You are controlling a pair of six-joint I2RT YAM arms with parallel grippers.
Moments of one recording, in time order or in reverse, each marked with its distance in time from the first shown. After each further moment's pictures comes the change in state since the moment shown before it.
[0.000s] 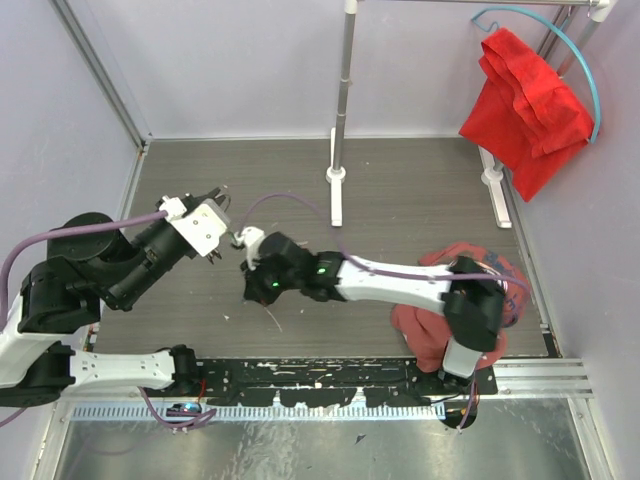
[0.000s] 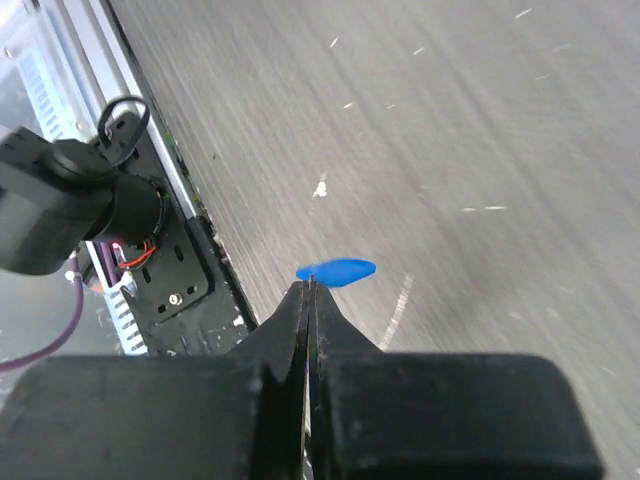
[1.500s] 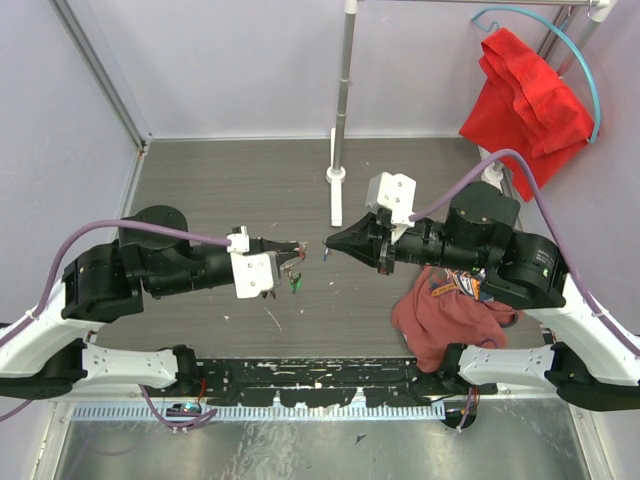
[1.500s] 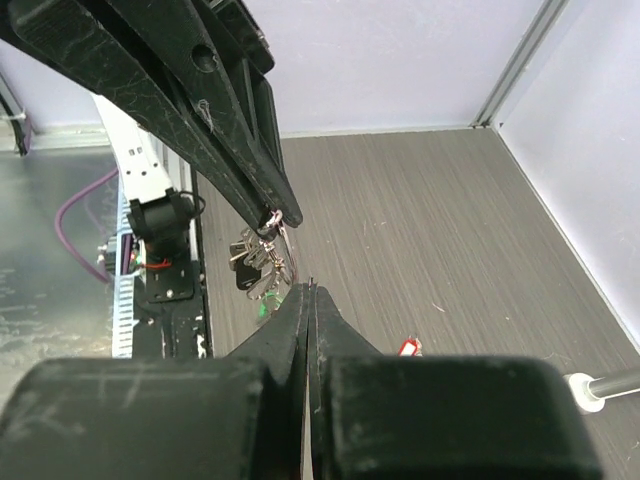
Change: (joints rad) left arm 0.000 0.116 0.002 -0.043 0.595 -0.065; right arm -0.082 -0.658 0.369 -0.530 -0.104 -0.484
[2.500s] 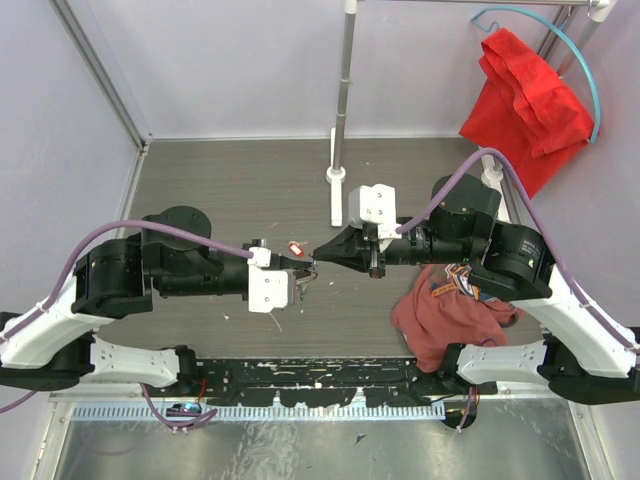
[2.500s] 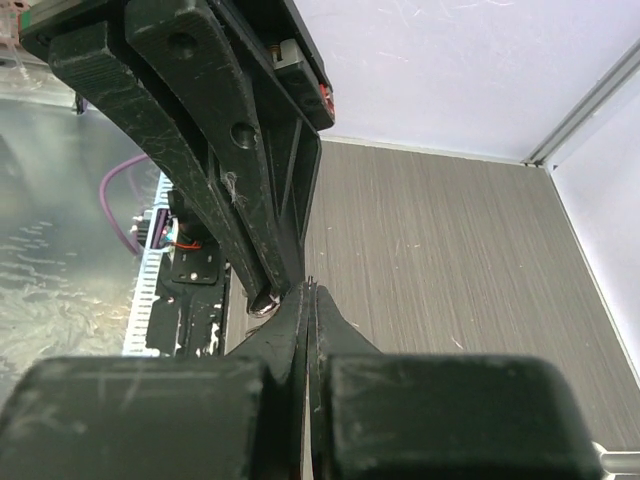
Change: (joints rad) left arm -0.051 0.083 0.087 -0.107 0.095 0.006; right arm 0.000 0.071 0.060 -0.044 -0.179 -0.114
